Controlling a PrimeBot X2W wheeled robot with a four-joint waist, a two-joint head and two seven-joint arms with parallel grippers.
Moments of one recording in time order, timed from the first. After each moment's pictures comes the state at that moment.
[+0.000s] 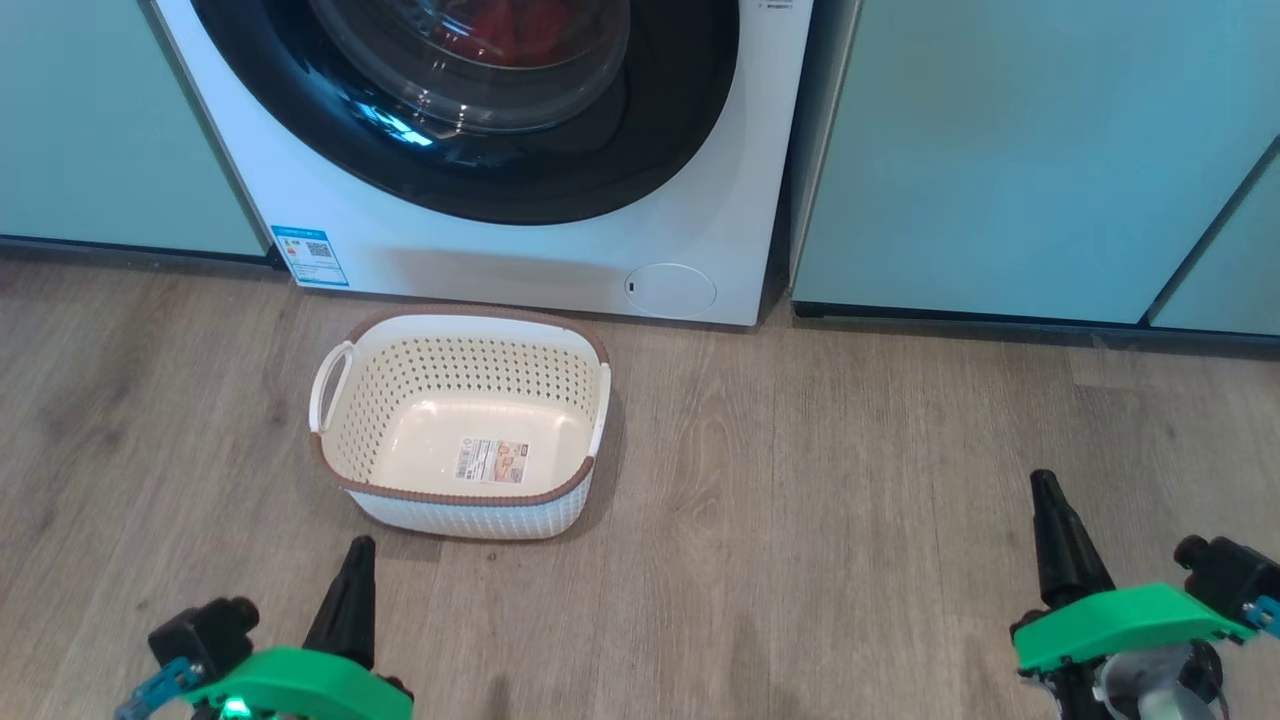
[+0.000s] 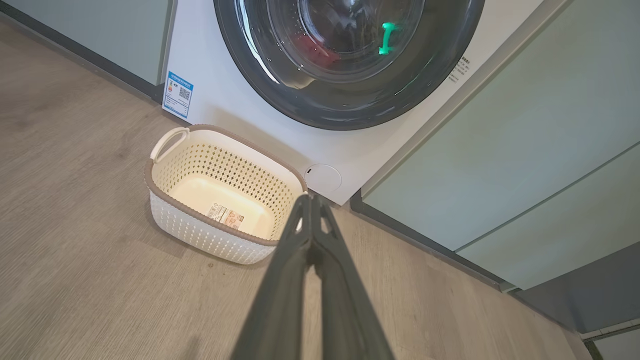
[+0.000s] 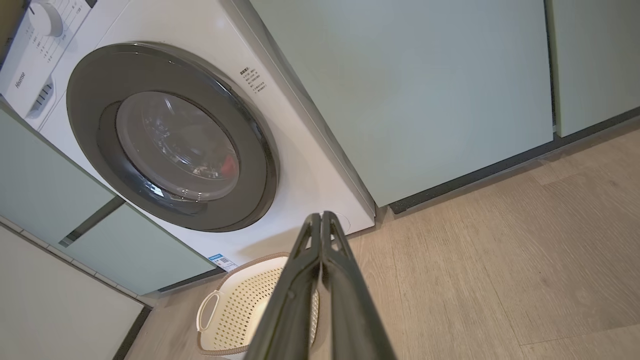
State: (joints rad) left arm 0.08 0.04 -0.03 0.25 -0.59 -0.09 -0.16; right arm 0.01 -0.05 -0.07 0.31 0.63 0.13 -0.17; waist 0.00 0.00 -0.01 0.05
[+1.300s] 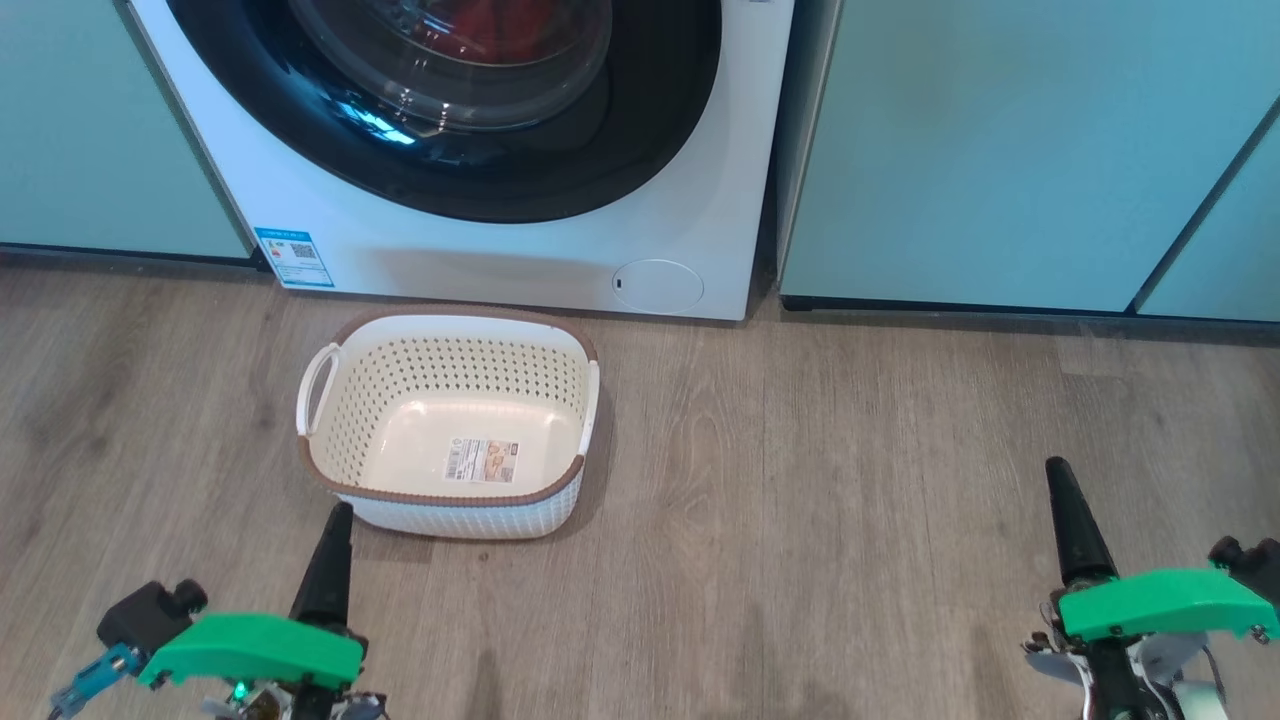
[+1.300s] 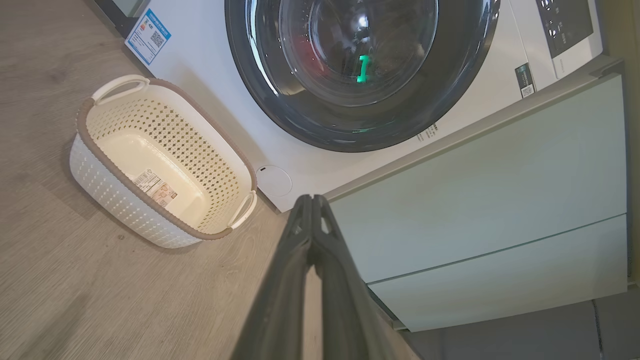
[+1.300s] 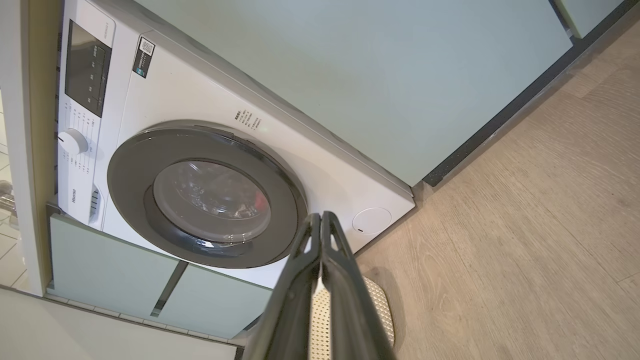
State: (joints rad) left arm 0.02 0.04 0.01 0.26 -1.01 -0.10 -0.04; right arm -0.01 -0.04 -0.10 0.30 1.03 0.13 -0.05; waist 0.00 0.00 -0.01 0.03
